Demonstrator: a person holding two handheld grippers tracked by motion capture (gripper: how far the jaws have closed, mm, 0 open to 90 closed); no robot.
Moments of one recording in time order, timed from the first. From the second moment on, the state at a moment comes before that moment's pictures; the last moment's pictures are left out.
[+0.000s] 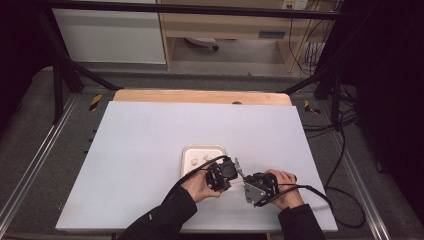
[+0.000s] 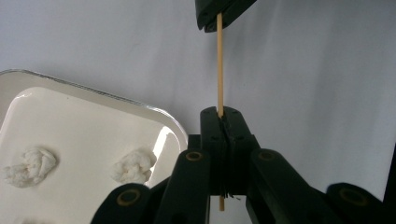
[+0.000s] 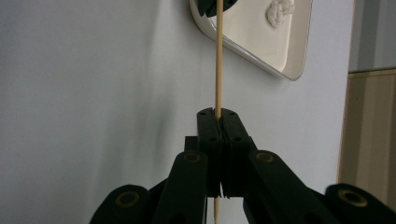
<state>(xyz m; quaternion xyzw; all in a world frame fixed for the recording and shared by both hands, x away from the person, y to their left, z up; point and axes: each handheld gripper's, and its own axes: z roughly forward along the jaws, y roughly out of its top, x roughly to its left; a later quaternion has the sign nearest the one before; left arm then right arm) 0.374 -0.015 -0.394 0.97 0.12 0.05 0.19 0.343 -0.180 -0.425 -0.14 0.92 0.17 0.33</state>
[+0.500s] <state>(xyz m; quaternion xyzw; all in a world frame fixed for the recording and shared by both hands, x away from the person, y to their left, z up) 0.372 -0.009 -0.394 0.97 0.13 0.07 0.21 0.343 -0.183 -0.419 -0.11 0.92 0.18 0.34</state>
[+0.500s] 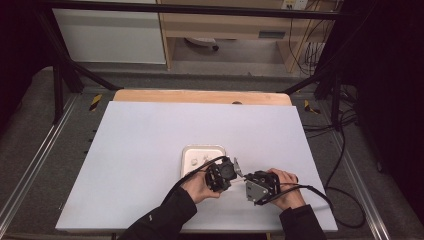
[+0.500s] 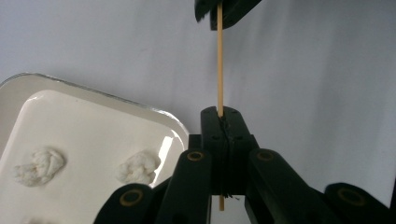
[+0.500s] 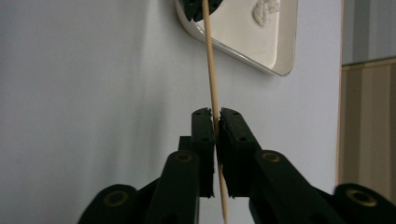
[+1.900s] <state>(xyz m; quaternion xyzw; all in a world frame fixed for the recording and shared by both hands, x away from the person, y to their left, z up) 0.347 0.173 -0.396 0.85 0.31 0.14 0.39 0.363 -0.210 -0.413 0.34 0.85 0.37 0.15</state>
